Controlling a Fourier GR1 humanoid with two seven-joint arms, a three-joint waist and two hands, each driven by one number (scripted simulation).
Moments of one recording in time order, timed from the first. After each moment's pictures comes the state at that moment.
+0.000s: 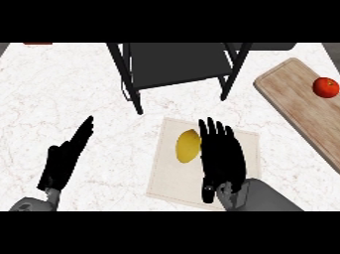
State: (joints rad) left arm -0.06 0.37 -0.28 -1.35 0.16 0.12 0.01; right arm -0.46 -0.26 0.78 -1.62 0.66 0.23 1.14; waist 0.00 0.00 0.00
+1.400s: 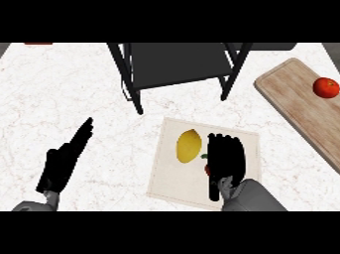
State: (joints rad) left arm -0.03 0.32 -0.21 -1.37 0.09 0.06 0.02; right arm -0.32 -0.15 0.64 -1.45 0.93 0.35 0.99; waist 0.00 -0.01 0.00
